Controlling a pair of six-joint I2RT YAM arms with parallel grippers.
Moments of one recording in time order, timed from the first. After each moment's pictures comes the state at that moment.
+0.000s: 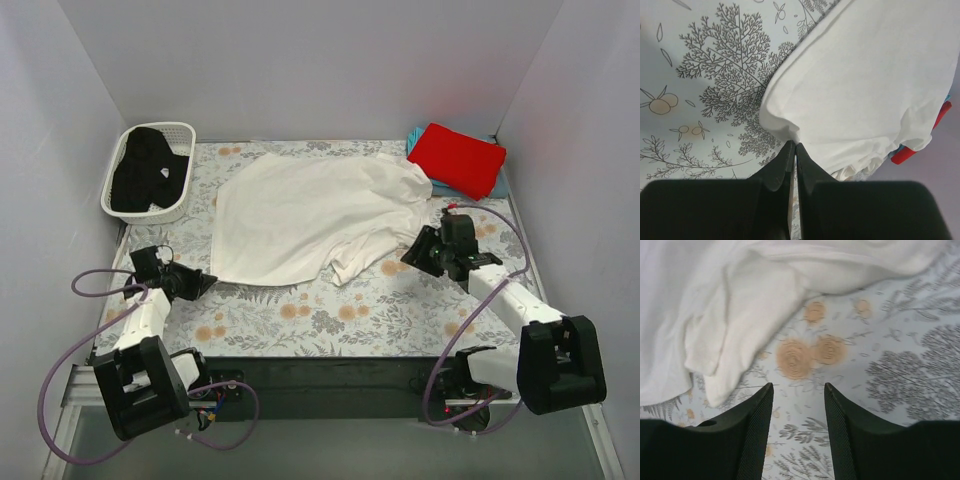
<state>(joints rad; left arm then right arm) 0.37 1.09 0.45 -0.34 0.43 -0.95 0.17 1.19 0.57 -0.22 -0.17 0.61</state>
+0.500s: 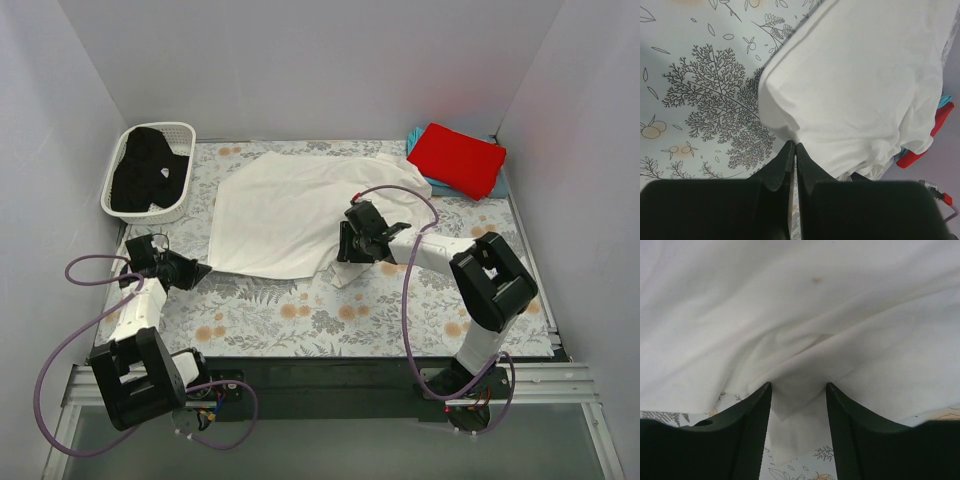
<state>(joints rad) 0.37 1.14 0.55 -0.34 0.40 -0.89 0.68 1.74 1.02 -0.20 0.06 0.62</state>
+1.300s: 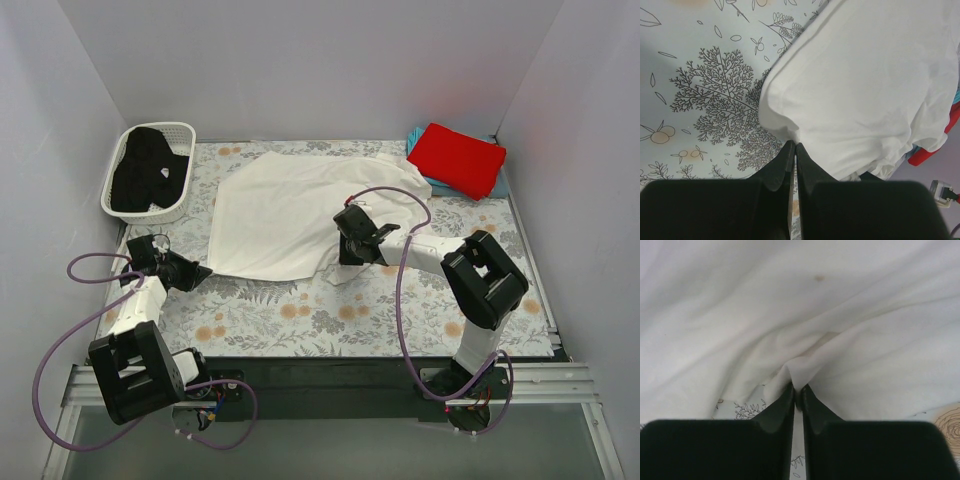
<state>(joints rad) 0.37 1.17 0.55 -0.34 0.40 -0.83 0.75 1.79 1.07 -0.25 0.17 0.65</state>
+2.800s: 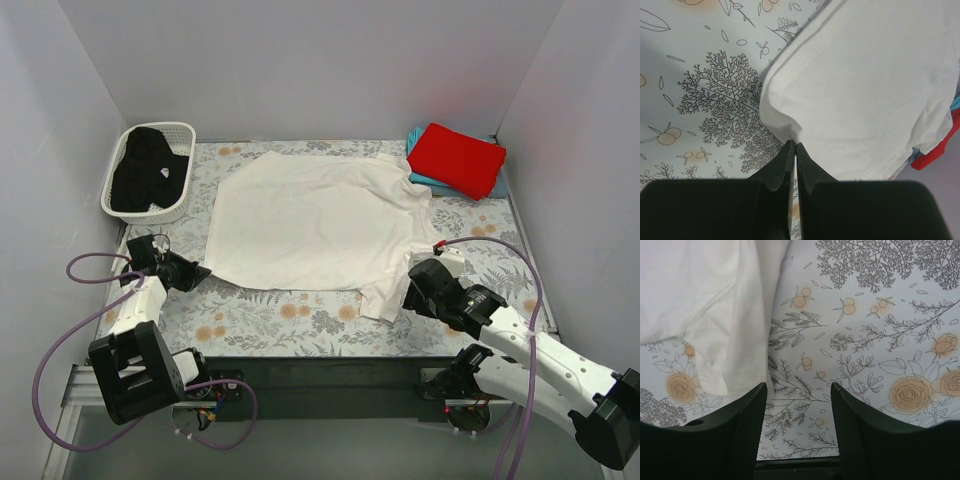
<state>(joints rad) 0.37 1.17 0.55 -0.34 0.38 -0.83 0.75 0.80 0.54 -0.78 0.39 0.89</state>
